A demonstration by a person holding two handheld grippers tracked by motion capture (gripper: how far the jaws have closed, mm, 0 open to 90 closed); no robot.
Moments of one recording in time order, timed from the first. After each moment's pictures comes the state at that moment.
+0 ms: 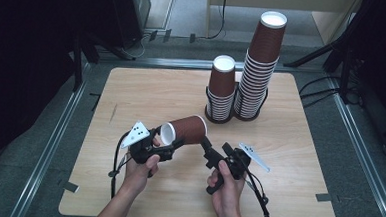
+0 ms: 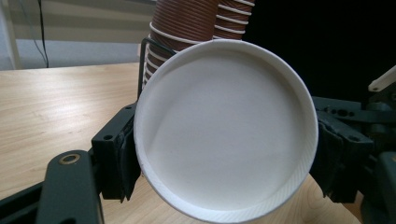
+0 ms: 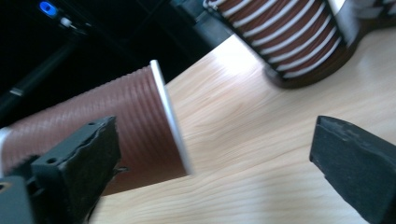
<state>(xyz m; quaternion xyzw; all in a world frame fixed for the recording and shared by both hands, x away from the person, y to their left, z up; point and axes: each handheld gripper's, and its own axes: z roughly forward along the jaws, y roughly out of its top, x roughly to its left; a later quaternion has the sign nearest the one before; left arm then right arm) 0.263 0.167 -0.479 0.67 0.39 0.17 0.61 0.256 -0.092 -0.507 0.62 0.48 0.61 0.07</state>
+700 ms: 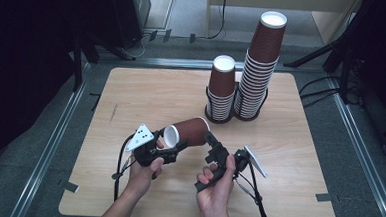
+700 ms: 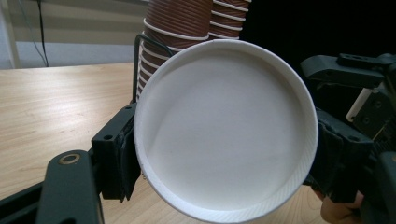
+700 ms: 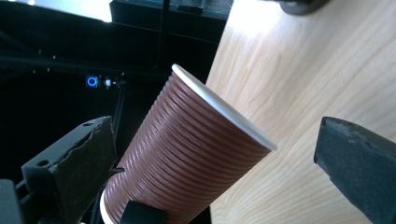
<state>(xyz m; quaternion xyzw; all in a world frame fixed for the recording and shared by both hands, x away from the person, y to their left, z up) 0.260 0.158 -0.486 0.67 0.39 0.17 0.61 0.254 -0.085 -0.506 0.71 0.28 0.63 -0.16</state>
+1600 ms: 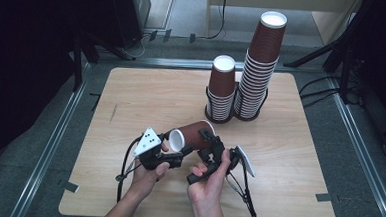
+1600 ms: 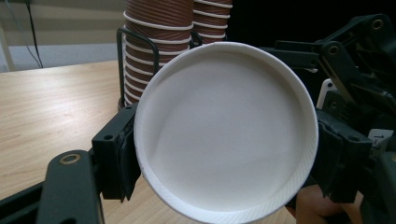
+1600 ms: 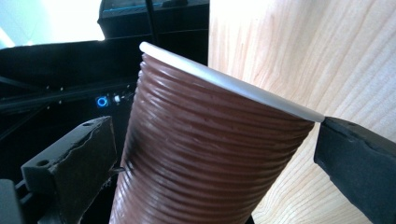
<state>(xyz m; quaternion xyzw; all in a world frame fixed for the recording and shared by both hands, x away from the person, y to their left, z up) 0.254 0.144 -0.488 0.69 0.36 0.18 0.60 0.266 -0.067 -0.516 0.74 0.19 0.59 -0.26</state>
